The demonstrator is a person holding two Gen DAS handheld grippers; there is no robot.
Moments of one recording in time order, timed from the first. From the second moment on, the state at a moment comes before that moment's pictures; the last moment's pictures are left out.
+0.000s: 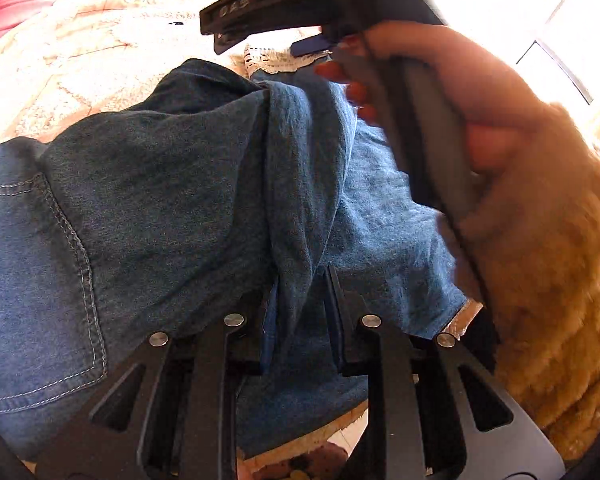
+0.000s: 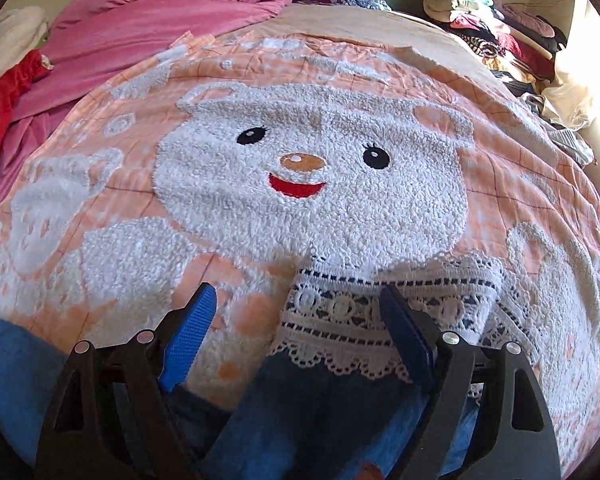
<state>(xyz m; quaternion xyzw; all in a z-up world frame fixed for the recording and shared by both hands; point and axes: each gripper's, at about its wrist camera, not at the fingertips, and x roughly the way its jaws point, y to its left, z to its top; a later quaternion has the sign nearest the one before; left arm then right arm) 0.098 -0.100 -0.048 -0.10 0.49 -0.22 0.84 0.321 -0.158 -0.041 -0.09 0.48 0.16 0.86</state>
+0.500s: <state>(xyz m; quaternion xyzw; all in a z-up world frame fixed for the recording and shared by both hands) 0.106 -0.095 -0.057 -0.11 0.48 -0.22 0.84 0.315 -0.222 -0.033 0.00 0.45 0.17 0.88</state>
